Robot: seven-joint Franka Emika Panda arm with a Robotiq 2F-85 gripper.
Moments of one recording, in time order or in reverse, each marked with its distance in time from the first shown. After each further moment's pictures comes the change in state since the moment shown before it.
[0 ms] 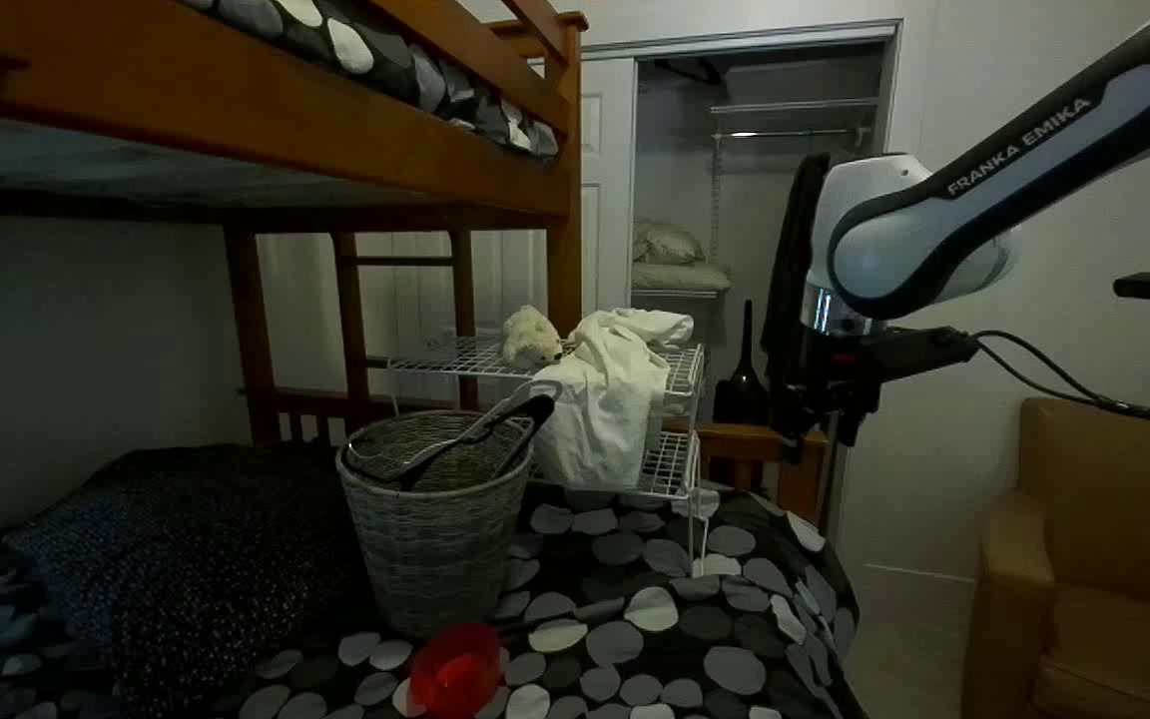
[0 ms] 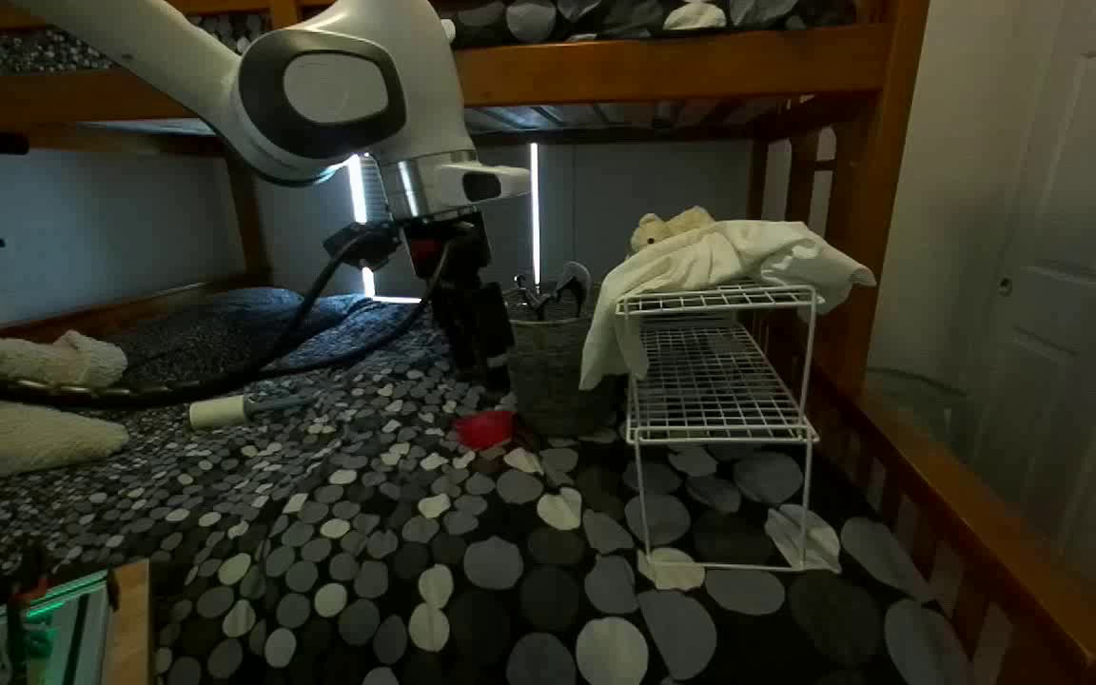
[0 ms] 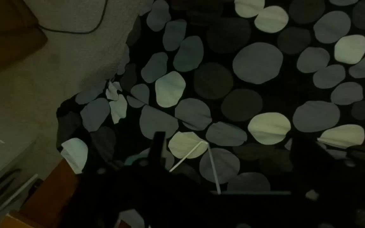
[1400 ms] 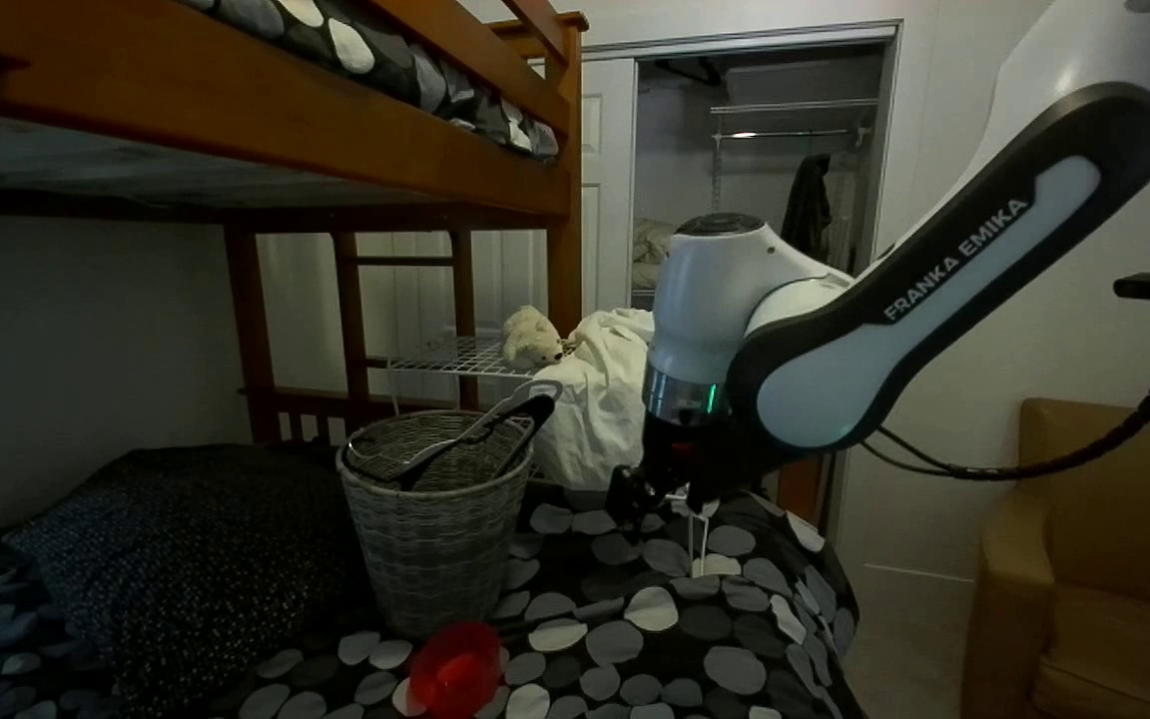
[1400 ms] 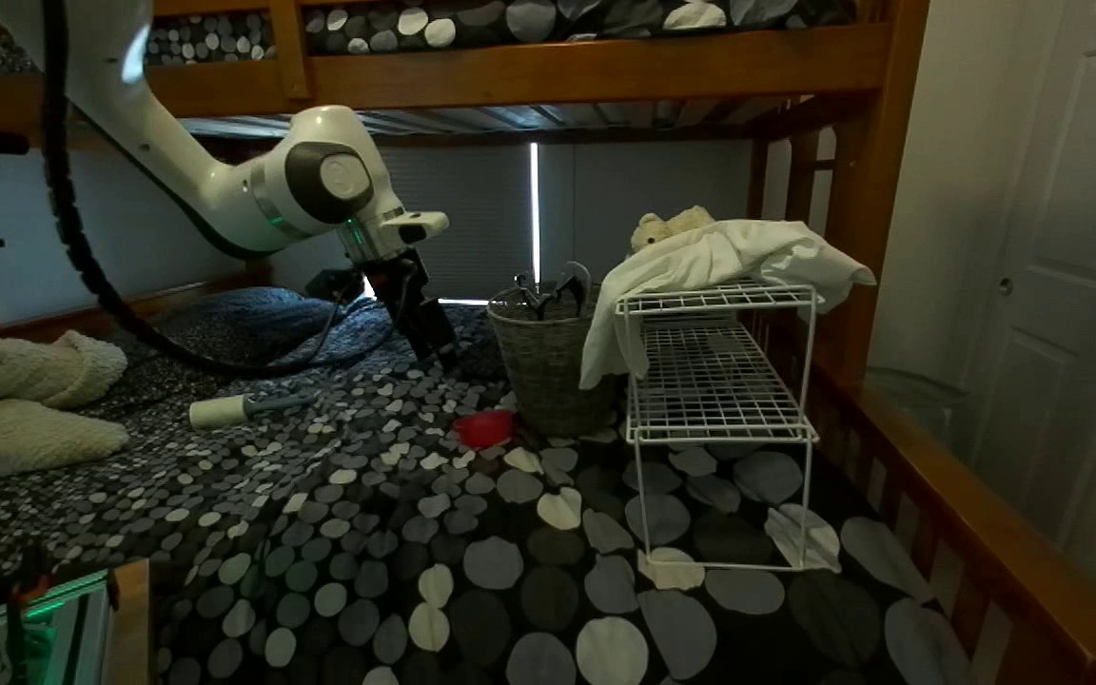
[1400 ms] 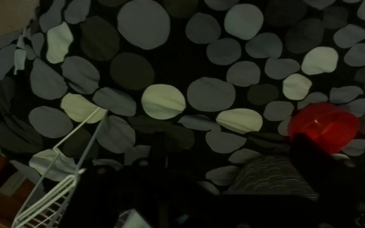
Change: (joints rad) arm 0.091 0.244 0.363 0.059 -0.216 0.265 0.518
